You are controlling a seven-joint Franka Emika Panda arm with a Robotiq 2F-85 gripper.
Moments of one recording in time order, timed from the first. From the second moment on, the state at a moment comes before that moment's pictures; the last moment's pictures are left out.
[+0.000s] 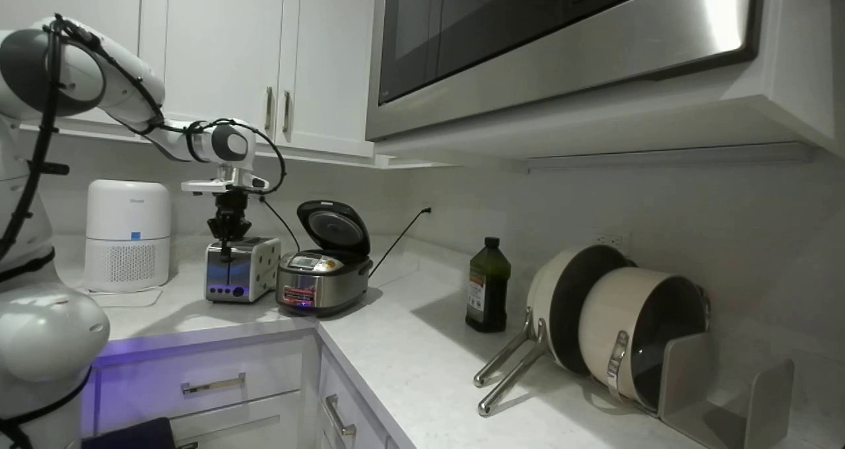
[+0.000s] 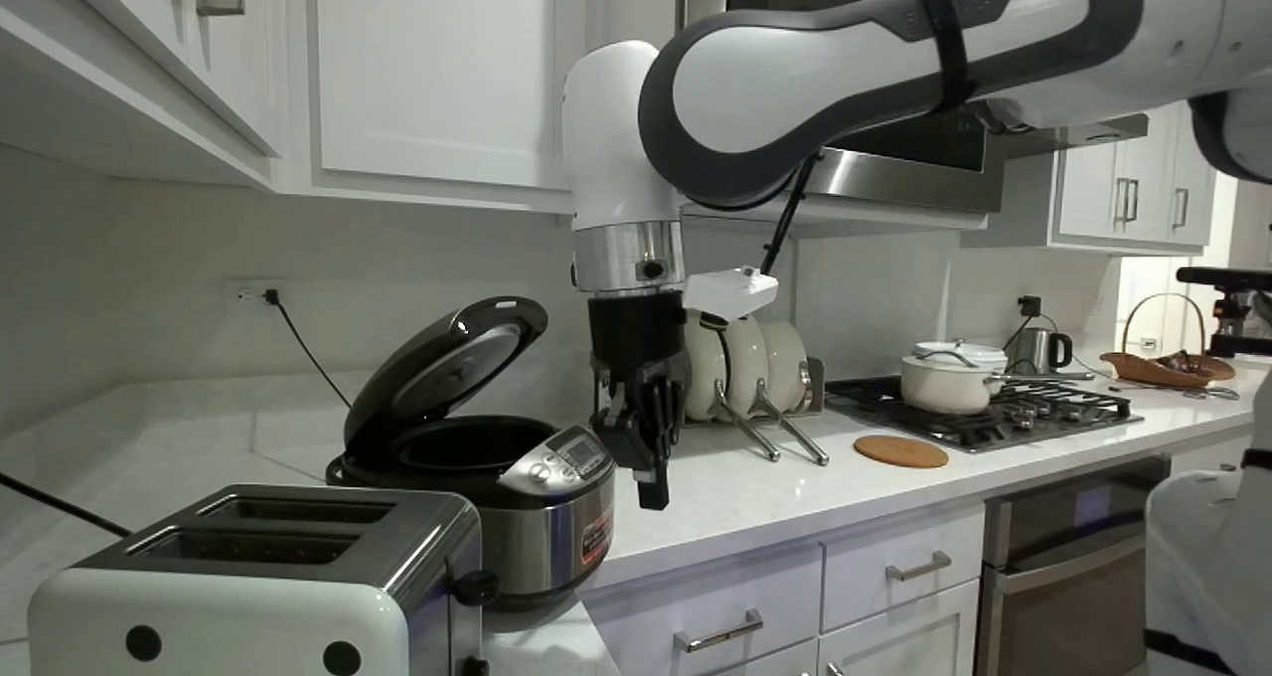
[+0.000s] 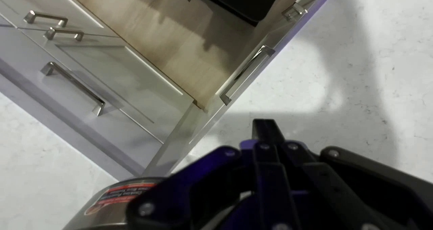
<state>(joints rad) 0.36 -0.28 0.37 -2.12 0.09 1.74 0.19</state>
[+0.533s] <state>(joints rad) 0.31 -0.28 0.28 -2.06 0.24 1.67 0.18</state>
